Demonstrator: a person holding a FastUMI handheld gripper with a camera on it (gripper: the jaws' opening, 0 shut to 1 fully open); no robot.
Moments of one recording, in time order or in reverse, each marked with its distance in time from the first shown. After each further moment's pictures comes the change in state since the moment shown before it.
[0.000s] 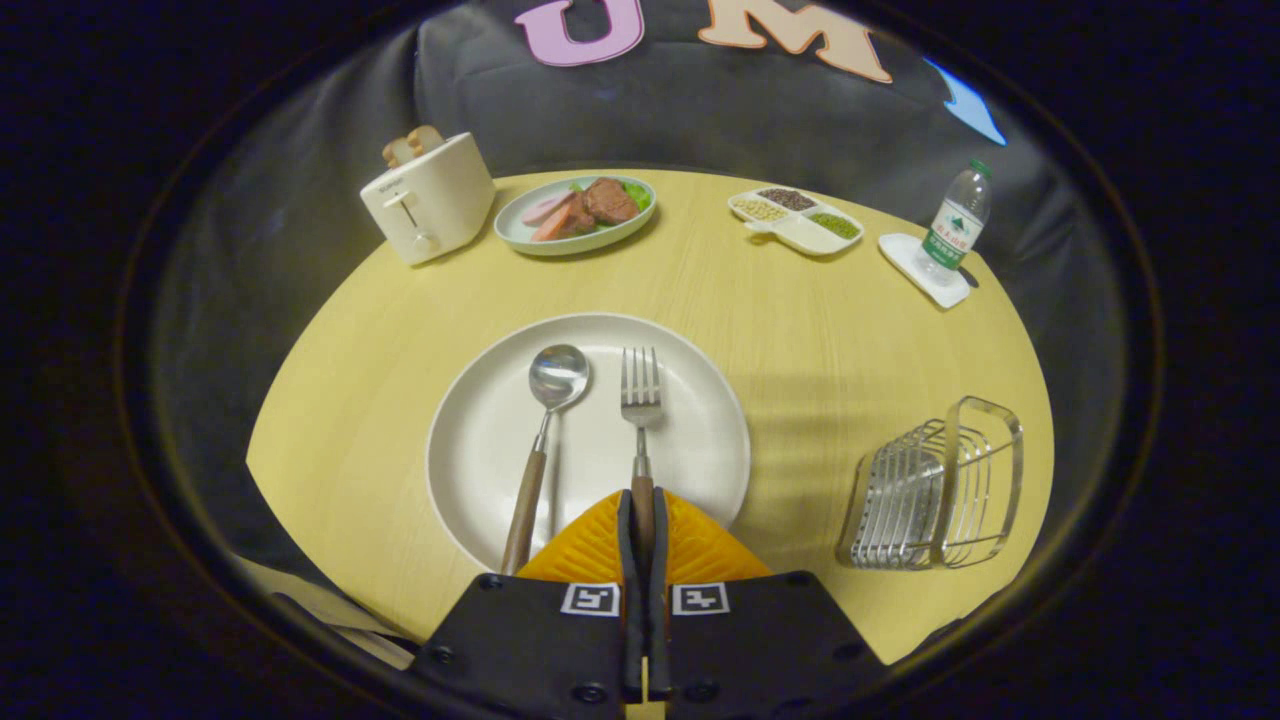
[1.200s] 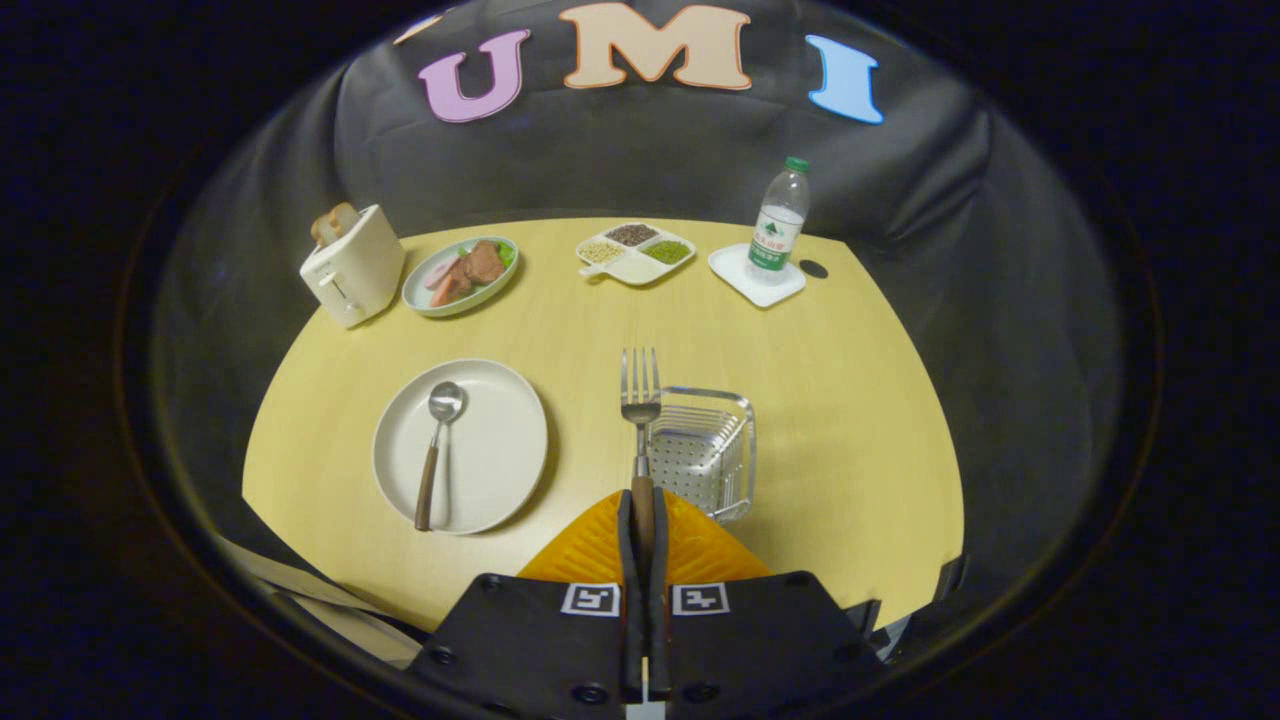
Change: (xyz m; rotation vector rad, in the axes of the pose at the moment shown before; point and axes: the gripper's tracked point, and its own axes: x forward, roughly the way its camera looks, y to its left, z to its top) arm -0.104 -0.130 -0.007 0.130 -0.062 -0.187
